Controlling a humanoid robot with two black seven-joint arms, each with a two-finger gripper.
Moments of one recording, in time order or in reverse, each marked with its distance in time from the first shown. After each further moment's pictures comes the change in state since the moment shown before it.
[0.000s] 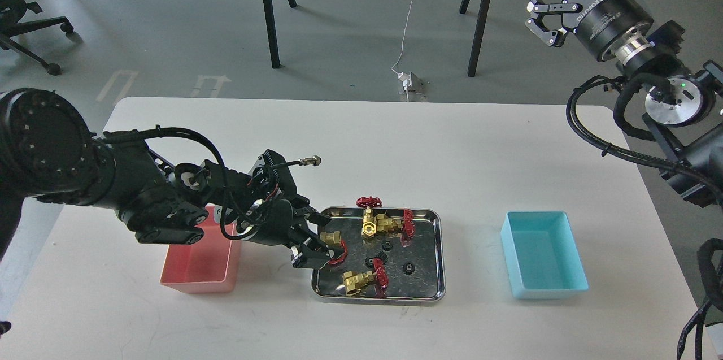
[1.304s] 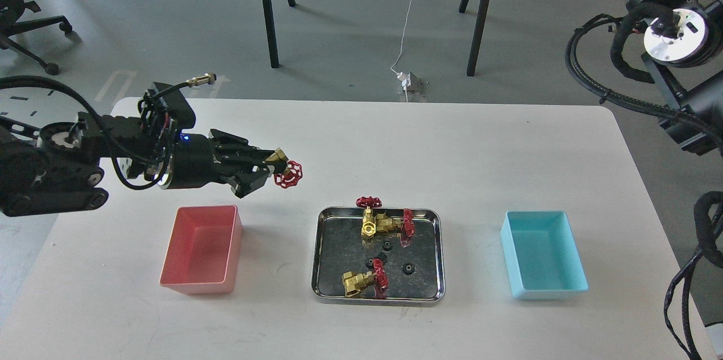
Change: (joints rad) left arm -0.155 0.603 -0.181 -0.275 0.152 0.017 0.000; right arm 0.222 0.044 -0.005 0.019 0.001 -0.288 -0.011
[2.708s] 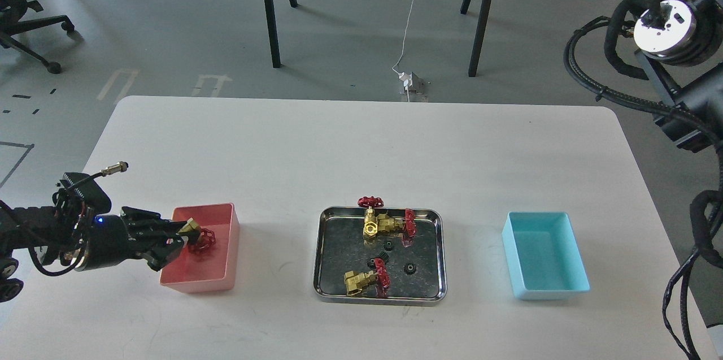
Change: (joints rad) left arm 0.472 0.128 -0.217 0.216 0.210 0.000 0.000; right arm -0.041 -0.010 -0.006 0.003 0.000 -0.130 -0.013
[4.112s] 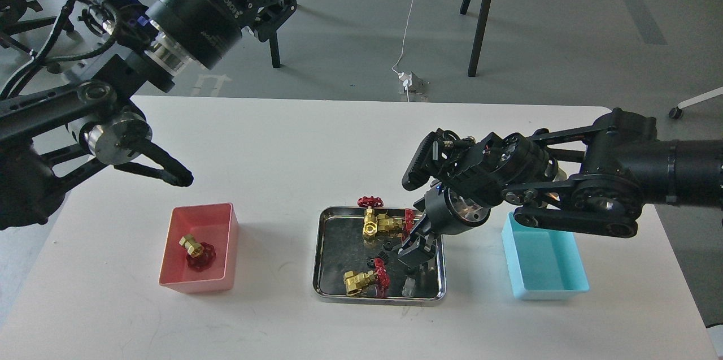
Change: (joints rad) left arm 0.097 -0.158 -1.136 -0.431 -1.175 -0.347 0.000; right arm 0.274 0.083 -1.222 0.624 -1.591 0.418 0.039
